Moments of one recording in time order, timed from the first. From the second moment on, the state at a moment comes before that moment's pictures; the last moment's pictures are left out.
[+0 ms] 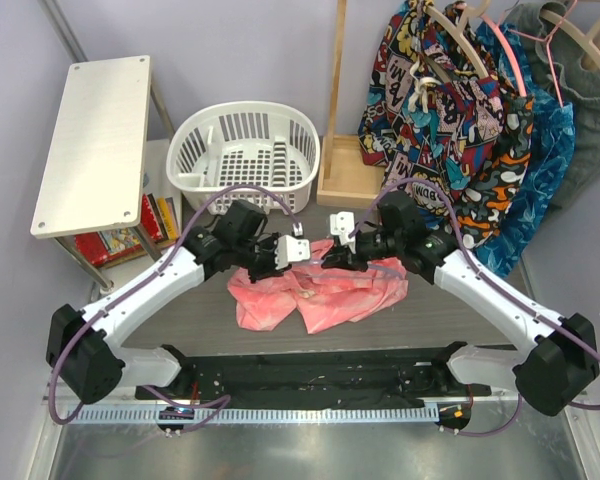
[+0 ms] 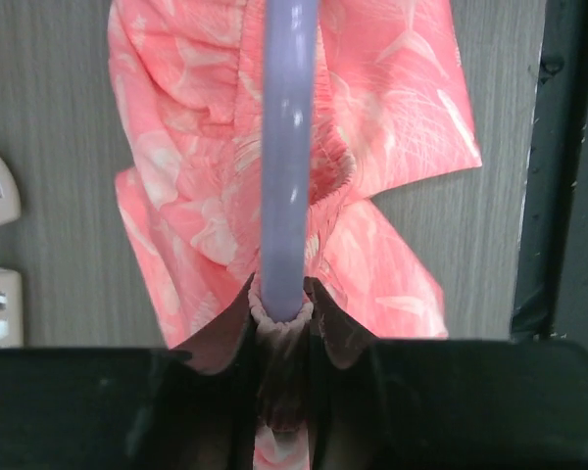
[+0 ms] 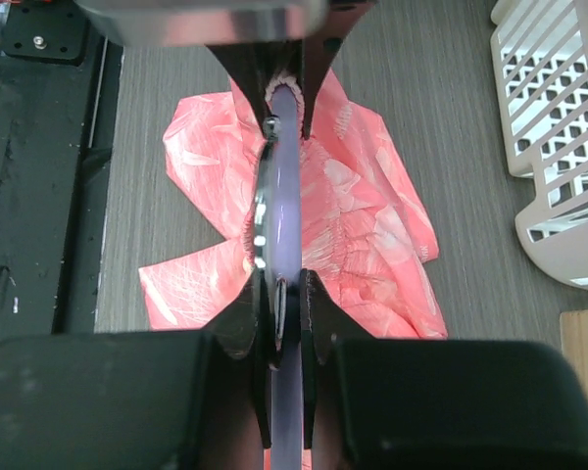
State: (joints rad) left arm -0.68 1.26 1.06 -0.68 0.44 0.74; right arm 0.58 1.20 0.94 -0.33 -0.80 -0.65
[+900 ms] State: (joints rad) left arm -0.40 1.44 1.08 -0.65 0.63 0.20; right arm 0.43 0.88 0.63 -0.38 -0.51 -0.70
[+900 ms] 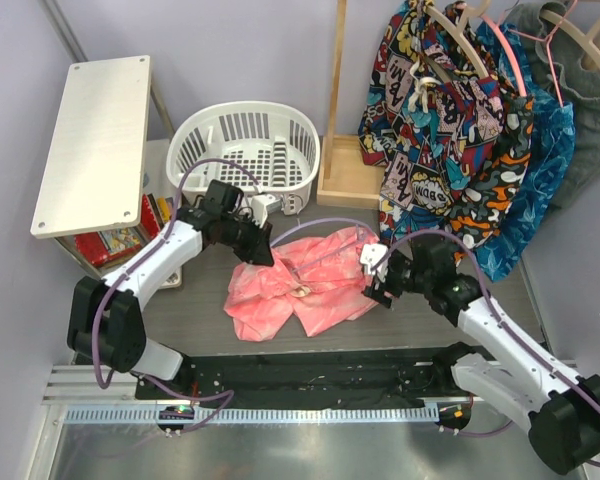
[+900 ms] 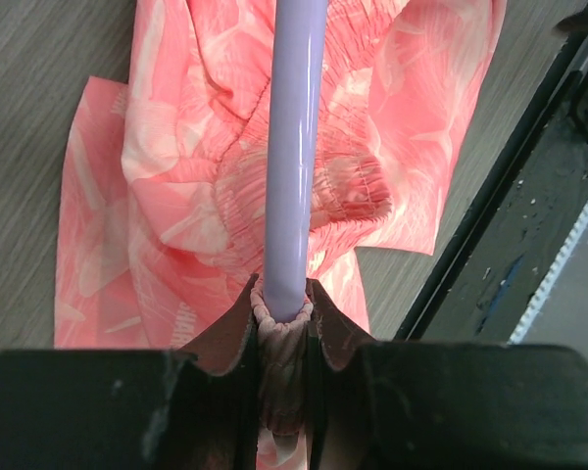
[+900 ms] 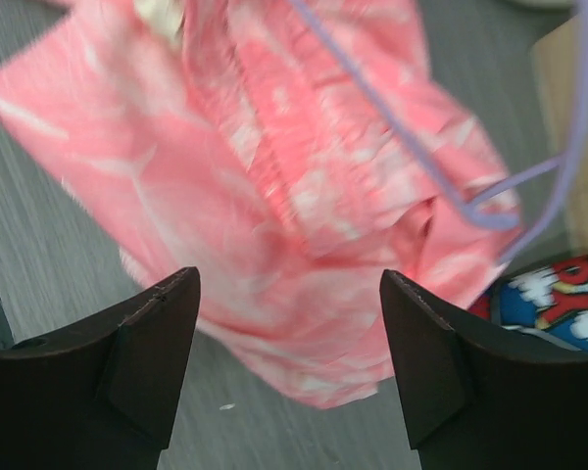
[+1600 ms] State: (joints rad) left arm -0.37 1.53 1.13 -0.62 0.71 0.12; right arm 0.43 1.17 0.33 0.23 -0.54 -0.88
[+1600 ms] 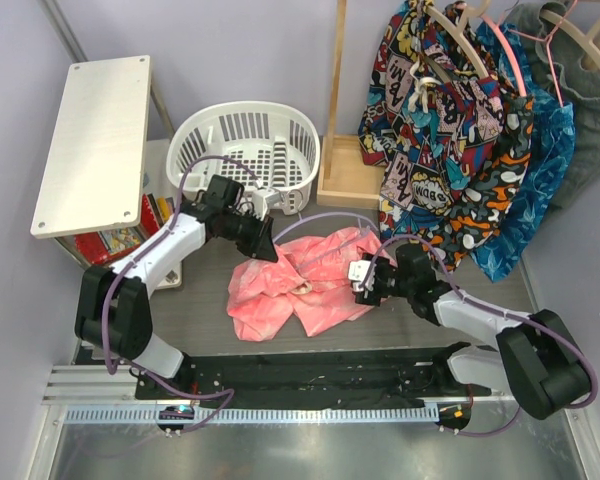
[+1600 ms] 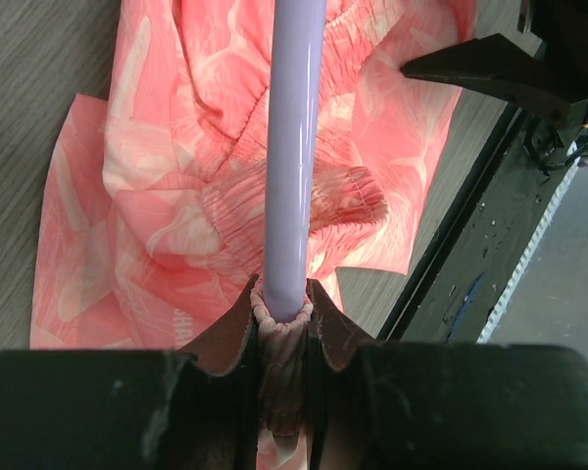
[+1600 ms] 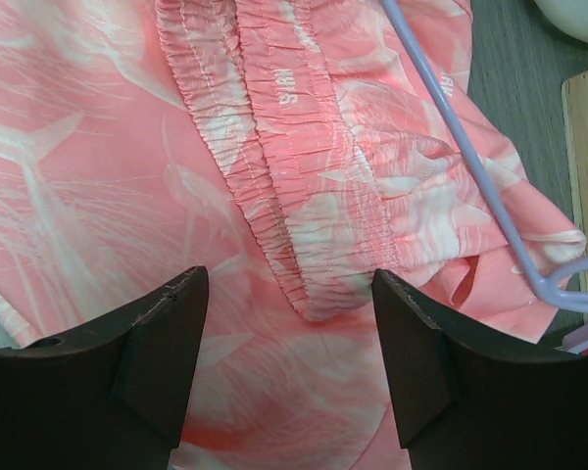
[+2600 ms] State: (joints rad) left arm -0.34 1.61 1.16 -0.62 0.80 0.10; right arm 0.41 1.37 0.34 0.50 -0.50 -0.99
